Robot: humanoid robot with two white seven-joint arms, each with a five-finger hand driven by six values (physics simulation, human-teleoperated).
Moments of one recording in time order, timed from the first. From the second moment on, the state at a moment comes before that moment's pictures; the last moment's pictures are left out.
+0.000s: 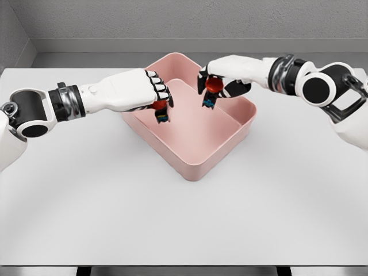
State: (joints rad) left arm -0.75 0.63 -0.71 -1.51 -0.69 -0.61 -0.24; right arm -0.99 -0.64 0.92 -1.66 0.16 0.18 0.61
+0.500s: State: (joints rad) left arm -0.76 0.61 -0.71 -1.52 -0.69 -0.61 -0.24; right arm -0.99 -0.64 0.92 -1.66 0.16 0.18 0.61
